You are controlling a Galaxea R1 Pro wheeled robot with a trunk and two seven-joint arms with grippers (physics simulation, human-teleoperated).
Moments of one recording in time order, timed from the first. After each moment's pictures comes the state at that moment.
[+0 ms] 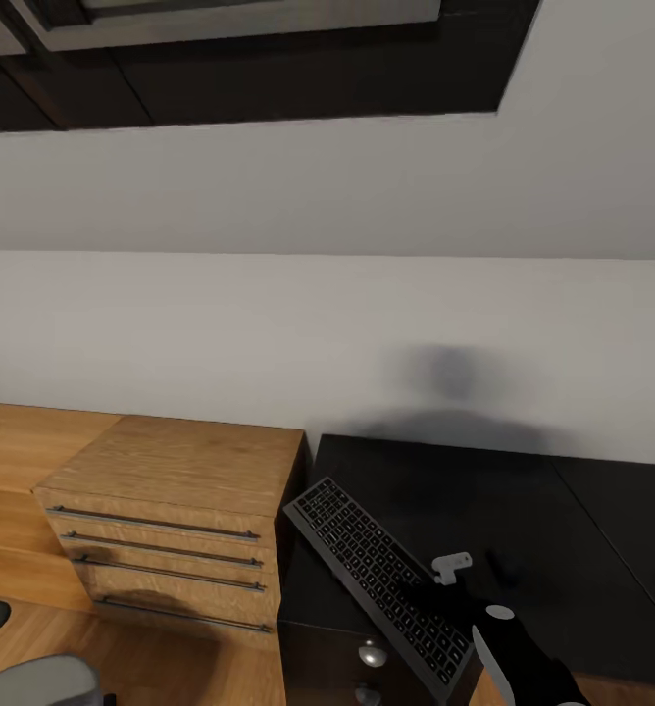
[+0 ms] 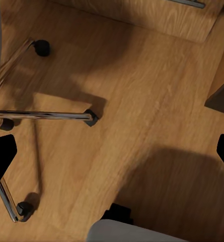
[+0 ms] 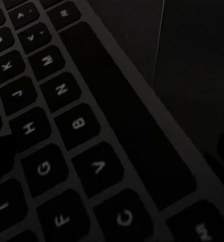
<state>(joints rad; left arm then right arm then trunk) -0.11 -0.08 -0.07 -0.19 0.17 -0.42 0.32 -0.45 -0.04 -0.02 -0.60 0.05 0.09 0.34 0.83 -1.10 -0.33</state>
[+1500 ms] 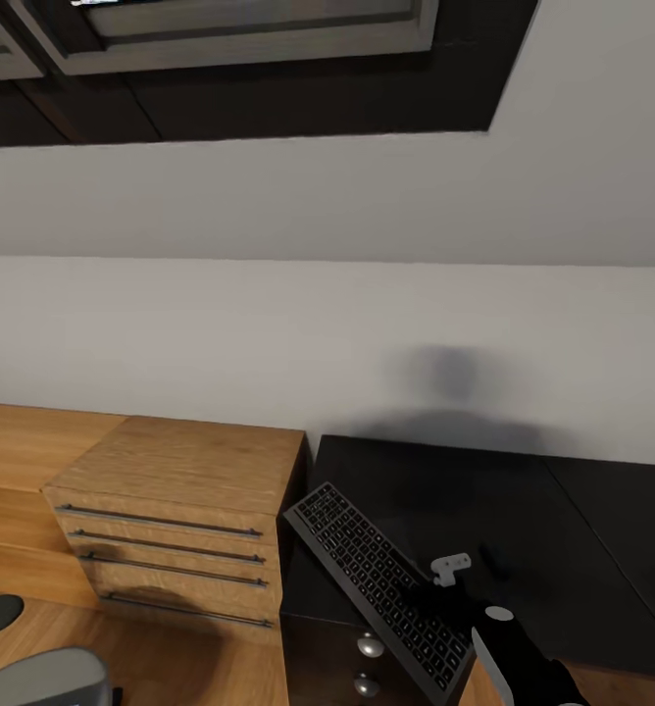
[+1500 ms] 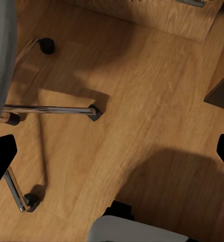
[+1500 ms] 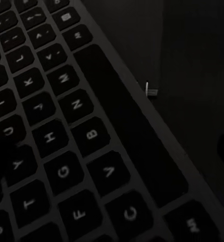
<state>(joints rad) -0.11 -0.08 -0.07 -0.19 0.17 -0.42 0.32 -0.44 -0.03 -0.02 -0.60 0.06 0.09 0.34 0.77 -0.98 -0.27</state>
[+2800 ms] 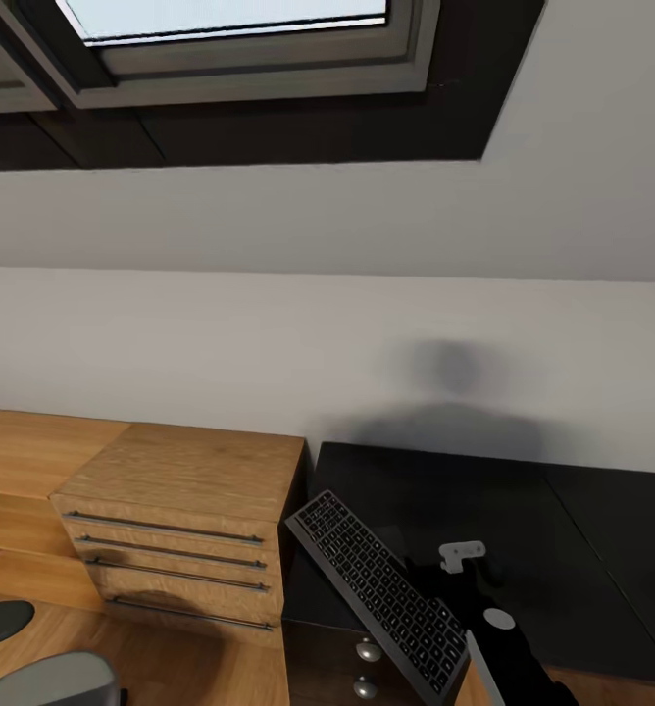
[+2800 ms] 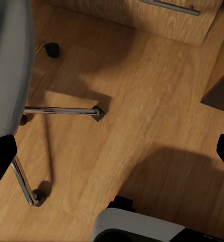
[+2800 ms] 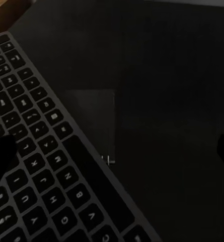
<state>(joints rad) -0.11 -0.08 -0.07 -0.19 0.17 -0.43 0.32 -0.29 0.02 -0.02 -0.98 0.06 0.15 0.11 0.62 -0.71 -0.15</state>
